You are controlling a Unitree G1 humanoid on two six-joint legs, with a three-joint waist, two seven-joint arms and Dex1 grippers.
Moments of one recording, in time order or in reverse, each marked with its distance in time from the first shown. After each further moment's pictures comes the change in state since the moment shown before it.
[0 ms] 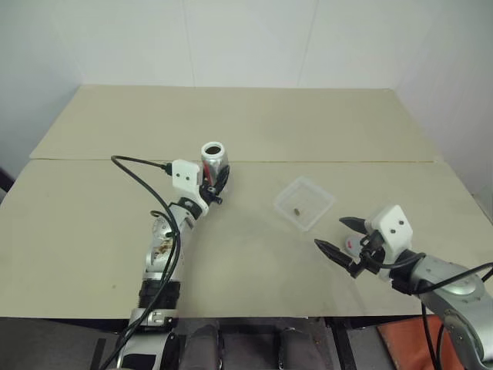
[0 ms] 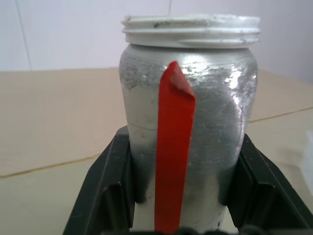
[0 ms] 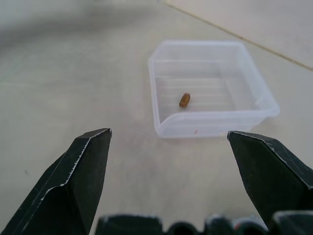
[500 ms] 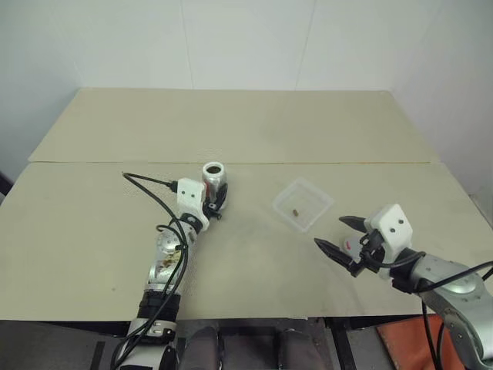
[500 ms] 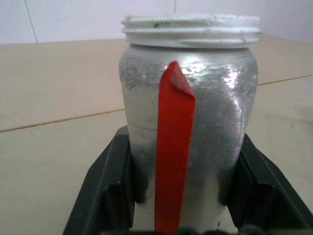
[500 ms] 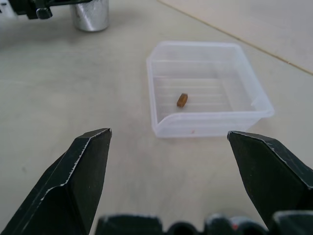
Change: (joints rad) left arm 0.052 0.010 -0.046 0.103 0.037 -0.083 0.053; right arm 0.028 -0.017 0.002 -0.010 -0.010 0.005 0.011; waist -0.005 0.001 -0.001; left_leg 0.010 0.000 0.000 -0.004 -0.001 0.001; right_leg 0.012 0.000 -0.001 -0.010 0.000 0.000
